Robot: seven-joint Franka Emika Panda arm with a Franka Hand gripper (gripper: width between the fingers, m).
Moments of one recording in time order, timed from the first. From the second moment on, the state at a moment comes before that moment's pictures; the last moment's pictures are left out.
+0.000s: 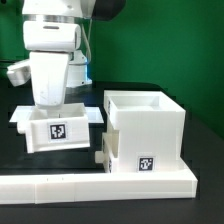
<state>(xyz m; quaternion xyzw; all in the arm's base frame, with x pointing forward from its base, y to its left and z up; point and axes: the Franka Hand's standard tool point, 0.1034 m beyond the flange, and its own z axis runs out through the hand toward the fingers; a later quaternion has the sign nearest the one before) 0.533 -0.033 0.060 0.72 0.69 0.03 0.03</state>
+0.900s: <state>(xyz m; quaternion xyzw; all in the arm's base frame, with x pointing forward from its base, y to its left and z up) 0.531 0.001 0.057 0.75 0.66 0.01 0.05</state>
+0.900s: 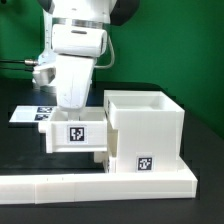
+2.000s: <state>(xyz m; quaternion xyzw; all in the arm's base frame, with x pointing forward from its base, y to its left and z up) 0.528 -0.004 0.054 0.74 0.67 -0.01 0.04</state>
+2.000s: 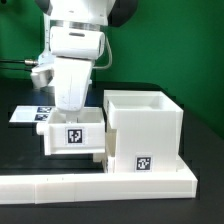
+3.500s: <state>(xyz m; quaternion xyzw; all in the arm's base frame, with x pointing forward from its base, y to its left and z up) 0.538 -0.006 0.059 0.73 0.68 -0.02 0.03</state>
